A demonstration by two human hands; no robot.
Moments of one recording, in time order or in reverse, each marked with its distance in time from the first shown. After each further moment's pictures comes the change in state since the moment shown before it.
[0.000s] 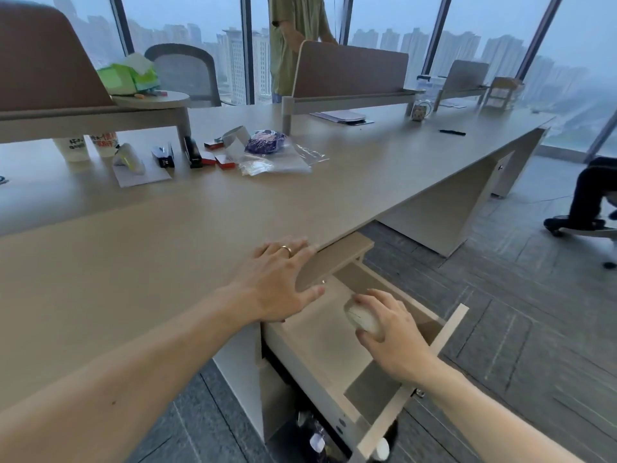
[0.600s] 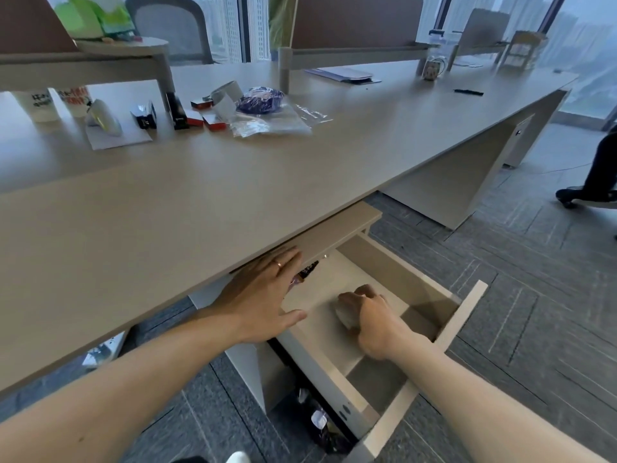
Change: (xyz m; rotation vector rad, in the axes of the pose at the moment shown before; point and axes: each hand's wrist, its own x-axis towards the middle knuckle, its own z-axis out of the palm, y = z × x) left_hand -0.023 -0.021 0.071 -0.069 -0.078 0.072; right_hand 0.036 0.012 0.053 -0.133 -0.326 0.130
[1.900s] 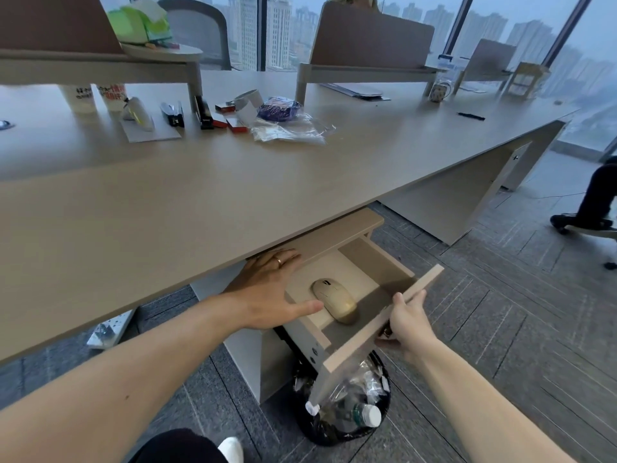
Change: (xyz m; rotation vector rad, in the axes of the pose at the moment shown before) left_hand -0.024 0.008 -0.014 -0.151 -0.108 -0.196; right_hand -0.025 0.036 0.000 1.005 0.303 0.476
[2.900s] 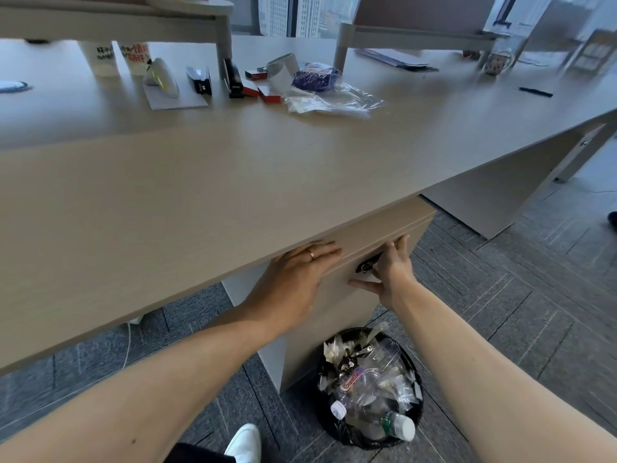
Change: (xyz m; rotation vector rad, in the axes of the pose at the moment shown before) left_hand 0.013 -0.030 0.029 -0.069 0.446 0.224; right_hand 0.038 -0.076 0.119 0.316 -0.137 0.041
